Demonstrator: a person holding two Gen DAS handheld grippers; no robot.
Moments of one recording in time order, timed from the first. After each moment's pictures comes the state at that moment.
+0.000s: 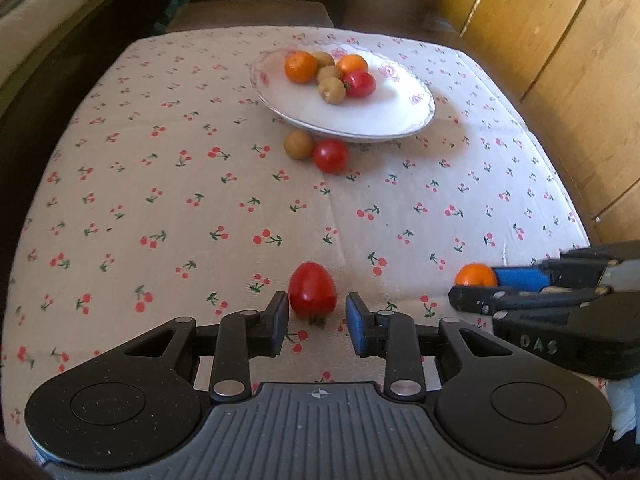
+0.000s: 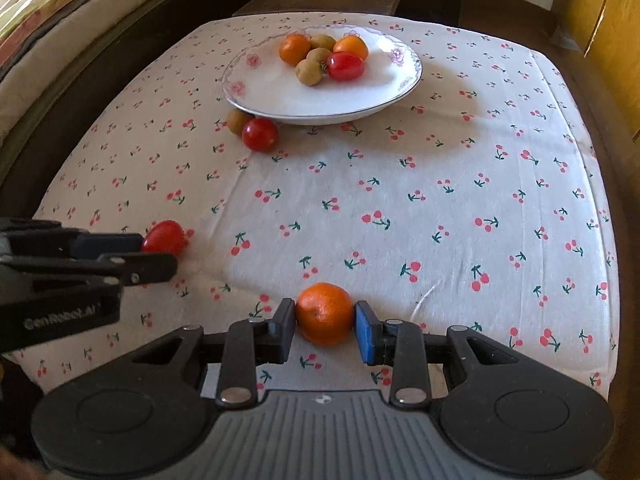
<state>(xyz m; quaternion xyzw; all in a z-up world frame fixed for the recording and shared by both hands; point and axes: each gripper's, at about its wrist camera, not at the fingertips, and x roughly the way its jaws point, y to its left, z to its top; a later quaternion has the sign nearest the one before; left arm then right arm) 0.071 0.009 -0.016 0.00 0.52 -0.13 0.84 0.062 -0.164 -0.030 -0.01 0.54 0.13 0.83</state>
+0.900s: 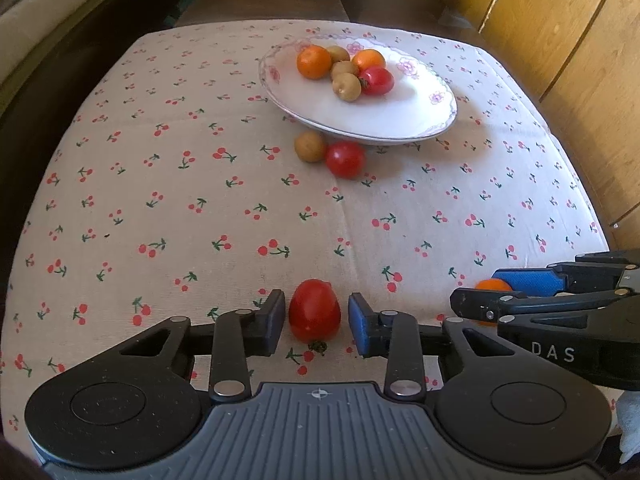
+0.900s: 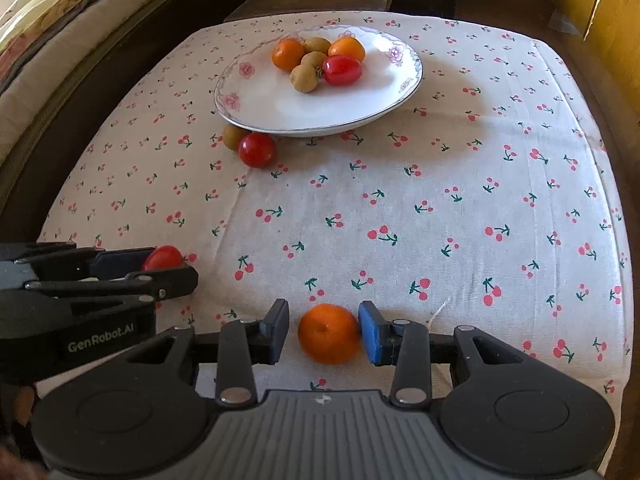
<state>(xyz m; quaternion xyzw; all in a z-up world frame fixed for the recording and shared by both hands) 0.086 0.001 -0.028 0.01 0.53 -0.11 0.84 0.080 -0.163 -0.032 0.02 0.55 0.13 0.82</state>
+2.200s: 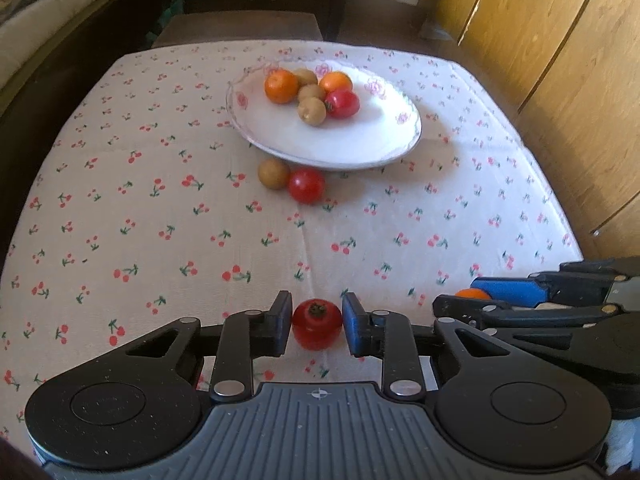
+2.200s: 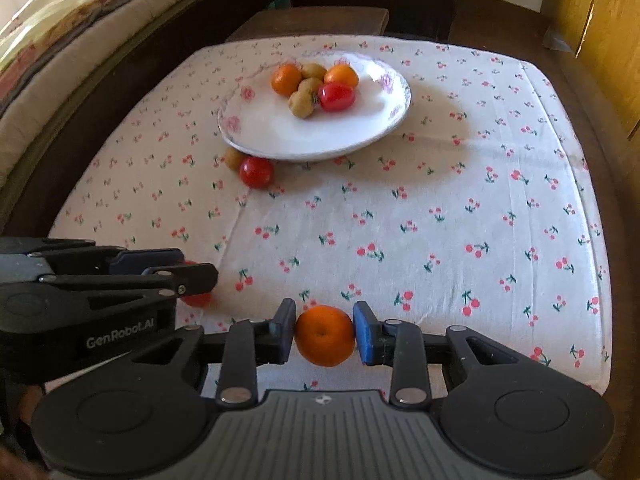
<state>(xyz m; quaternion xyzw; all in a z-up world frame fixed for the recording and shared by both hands) 0.089 -0.012 -0.014 -0.01 0.51 -0.14 0.85 0.074 -0.168 -0.012 0.02 0.53 0.12 0.84</state>
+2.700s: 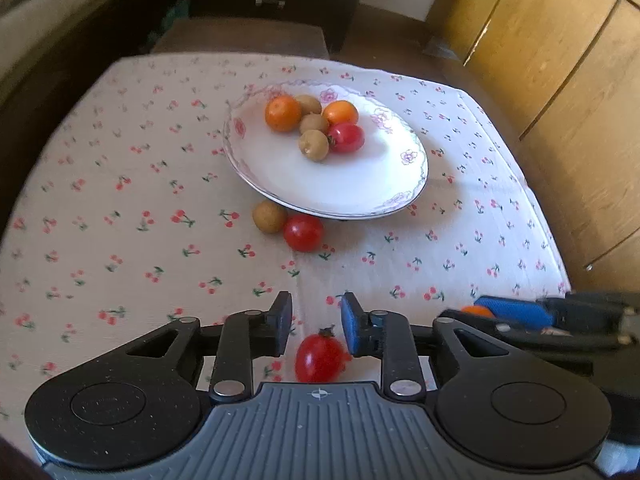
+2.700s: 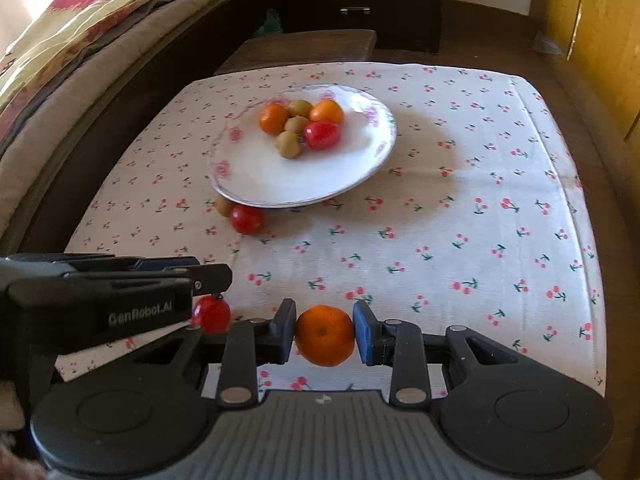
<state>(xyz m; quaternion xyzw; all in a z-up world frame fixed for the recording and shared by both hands) 0.122 -0.015 -0.014 -0.04 0.51 -0.14 0.85 0.093 -0.183 -0.001 0.05 0.51 0.11 0.85</state>
